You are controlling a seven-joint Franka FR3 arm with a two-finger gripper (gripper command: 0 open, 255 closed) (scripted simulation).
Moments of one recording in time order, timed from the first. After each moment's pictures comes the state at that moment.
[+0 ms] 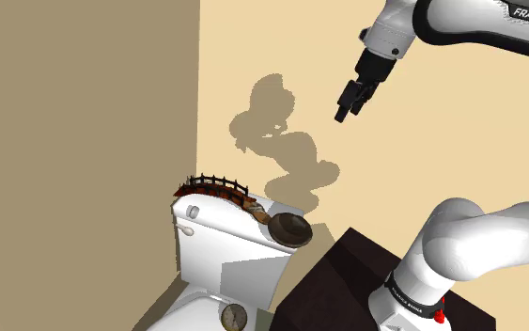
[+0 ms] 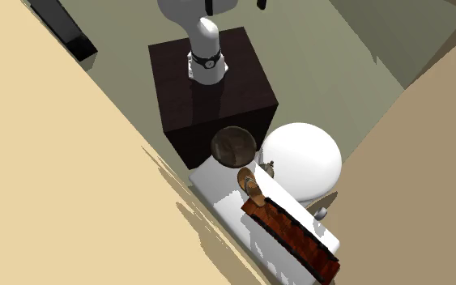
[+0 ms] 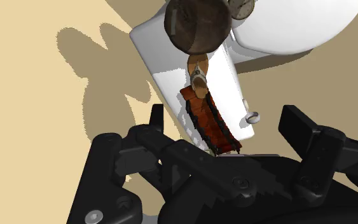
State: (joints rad) arm 0.00 -0.83 0.06 -2.26 -0.04 1.63 0.02
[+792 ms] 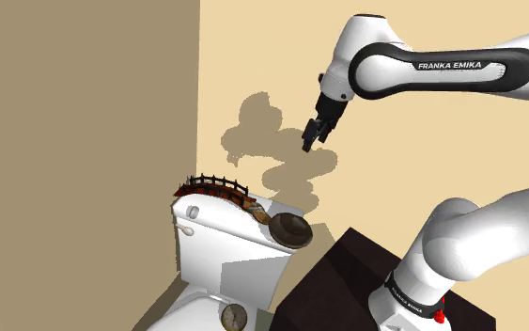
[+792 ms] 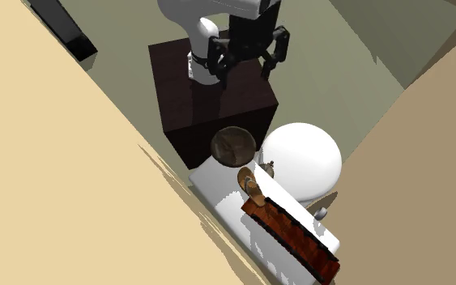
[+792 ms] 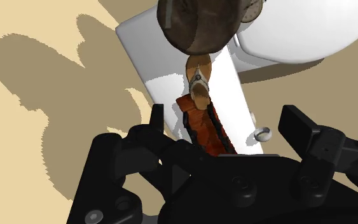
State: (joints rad) arm 0.00 -0.64 0.07 -2.42 -0.05 1.93 0.03
